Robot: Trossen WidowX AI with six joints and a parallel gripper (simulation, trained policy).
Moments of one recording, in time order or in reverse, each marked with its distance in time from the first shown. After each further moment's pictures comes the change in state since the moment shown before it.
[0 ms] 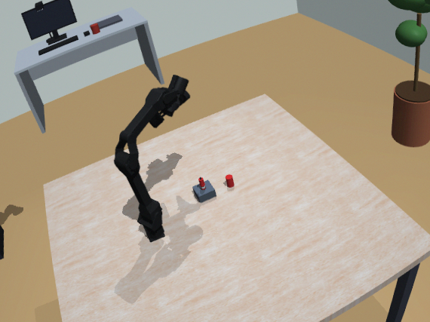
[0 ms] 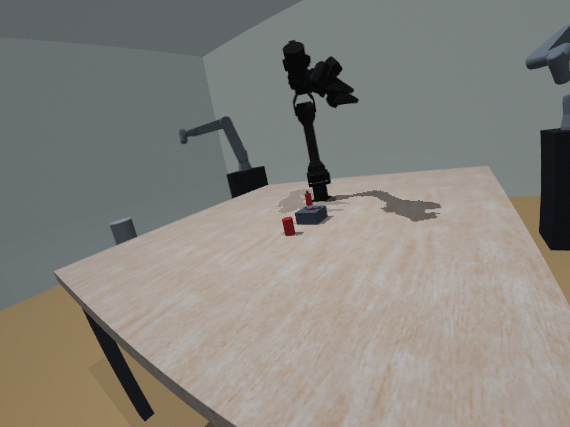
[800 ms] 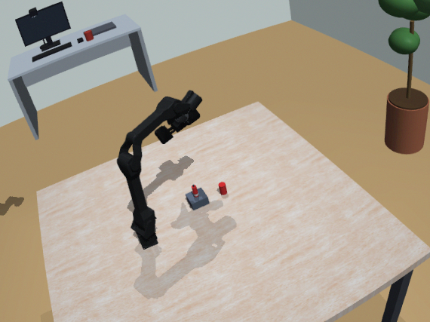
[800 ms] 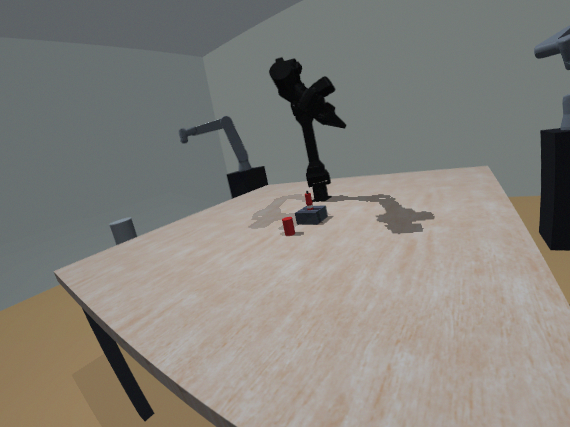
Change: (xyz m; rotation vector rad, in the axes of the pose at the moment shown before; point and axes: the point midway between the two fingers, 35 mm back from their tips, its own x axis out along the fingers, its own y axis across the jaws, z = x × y) arm 0.009 -0.020 -0.080 0.089 0.184 0.069
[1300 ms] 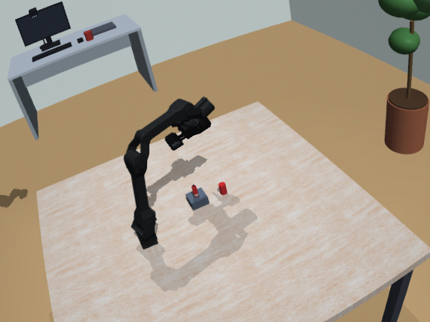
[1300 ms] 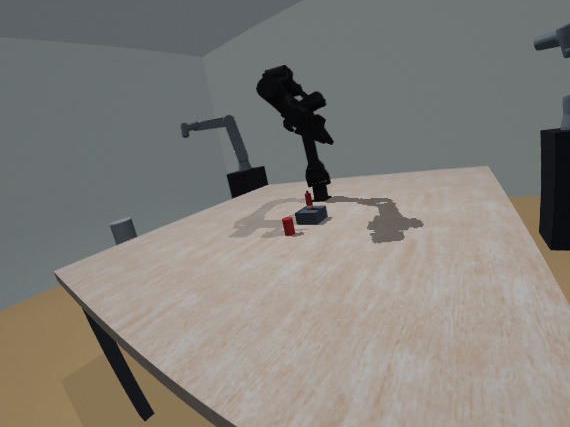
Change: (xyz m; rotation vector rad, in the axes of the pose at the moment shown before) arm 0.002 -0.014 -0.053 0.048 0.123 0.035
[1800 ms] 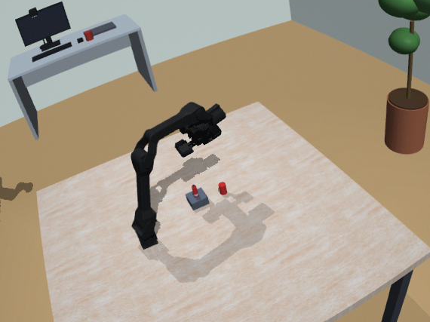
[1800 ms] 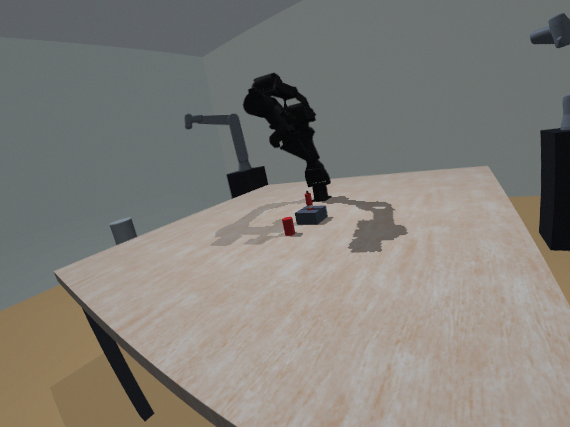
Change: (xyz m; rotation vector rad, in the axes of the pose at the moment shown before) arm 0.002 -0.013 -0.053 0.033 0.124 0.039
